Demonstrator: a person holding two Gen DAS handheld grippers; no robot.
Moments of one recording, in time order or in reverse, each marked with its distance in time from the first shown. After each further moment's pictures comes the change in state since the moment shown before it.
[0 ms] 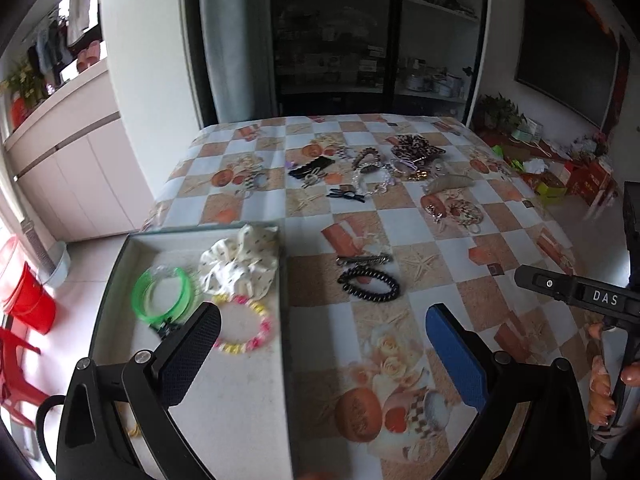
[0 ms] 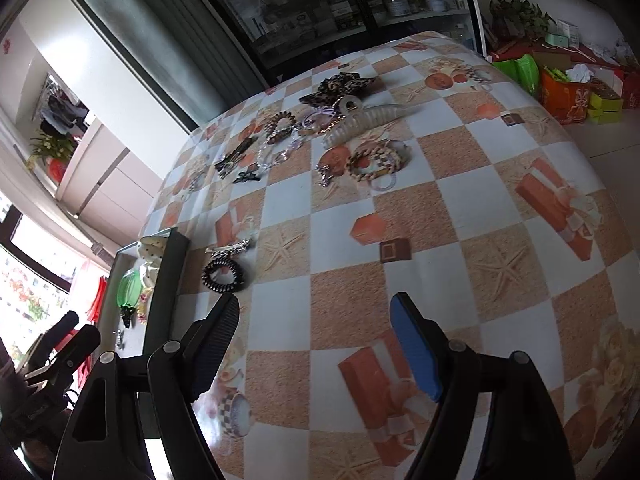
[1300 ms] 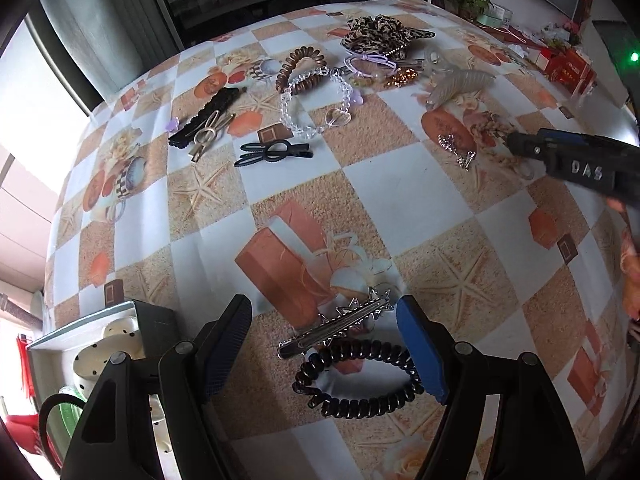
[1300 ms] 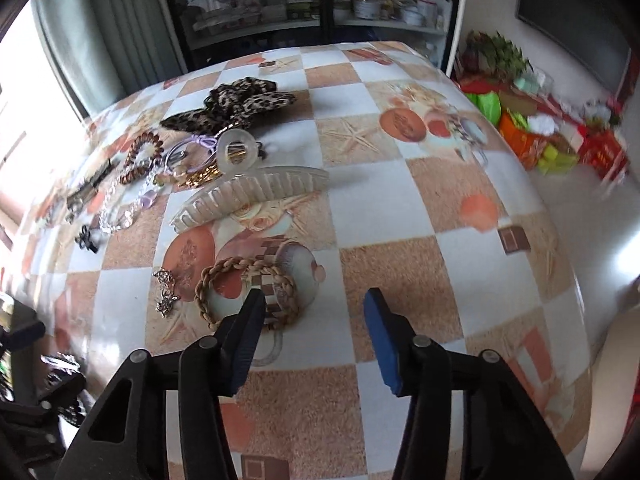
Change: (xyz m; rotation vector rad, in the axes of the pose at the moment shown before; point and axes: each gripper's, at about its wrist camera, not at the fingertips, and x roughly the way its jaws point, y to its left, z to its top) left arm 0.158 -0.044 0.041 0.261 0.338 -0.077; right arm 0.113 -0.028 0.104 -0.164 0.027 -0.384
